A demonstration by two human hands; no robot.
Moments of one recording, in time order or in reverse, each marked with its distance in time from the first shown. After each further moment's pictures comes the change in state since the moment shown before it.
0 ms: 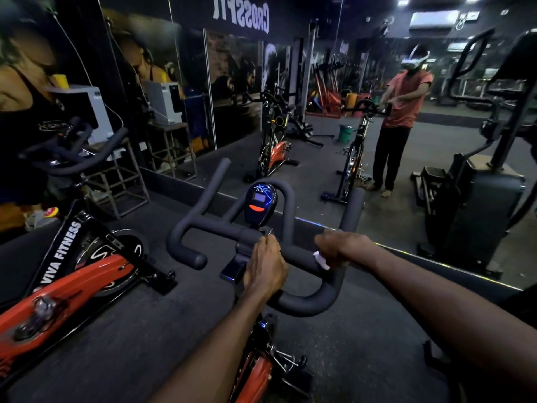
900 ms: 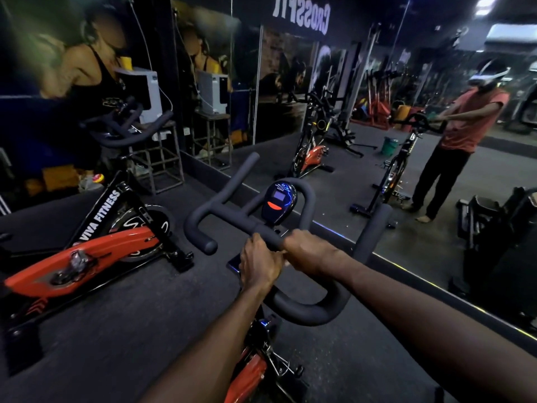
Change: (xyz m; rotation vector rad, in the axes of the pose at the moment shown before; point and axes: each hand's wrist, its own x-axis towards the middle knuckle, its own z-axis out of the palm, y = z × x) left_hand 0.000 0.004 -0.014 -0.164 0.137 -0.473; right_hand 0.012 -0.057 -0.014 -0.105 0.230 -0.374
